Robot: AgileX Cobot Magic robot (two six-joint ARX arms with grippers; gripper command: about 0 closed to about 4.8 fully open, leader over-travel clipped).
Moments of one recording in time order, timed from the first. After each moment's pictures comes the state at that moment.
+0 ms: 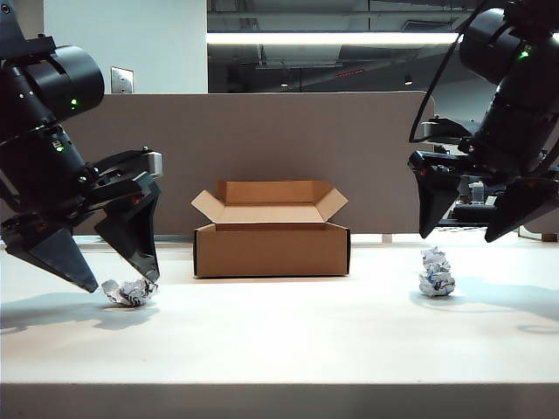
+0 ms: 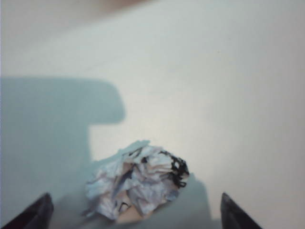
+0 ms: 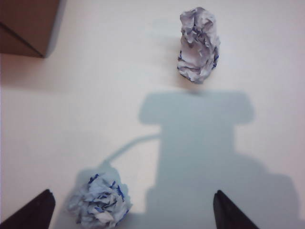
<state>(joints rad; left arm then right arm) -0.30 1.57 0.89 -0.34 0.24 0.05 0.21 1.60 1.03 -0.35 -0.03 0.06</state>
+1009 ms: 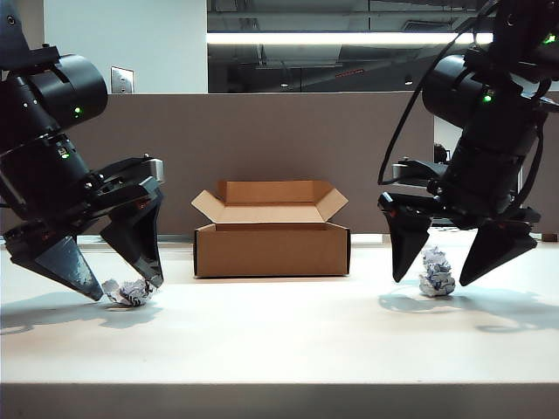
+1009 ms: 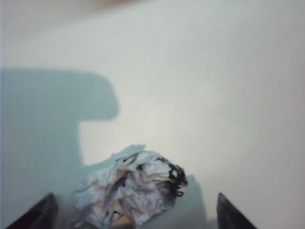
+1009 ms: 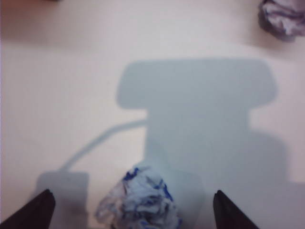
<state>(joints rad) -0.30 1.60 0.89 -0.32 0.26 0.00 0.29 1.72 1.03 -0.34 -0.03 0.11</state>
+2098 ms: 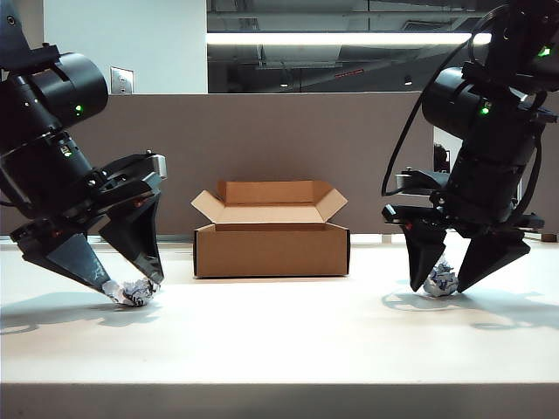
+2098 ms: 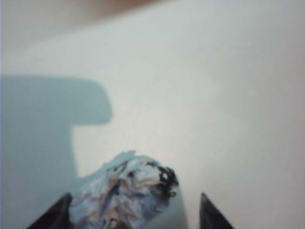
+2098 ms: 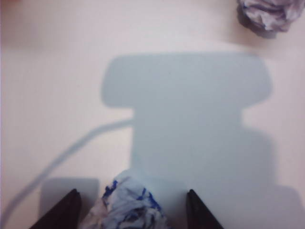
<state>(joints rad) -0.30 1.60 0.89 -0.30 0.29 0.00 0.28 1.76 1.04 -0.33 0.00 0.10</state>
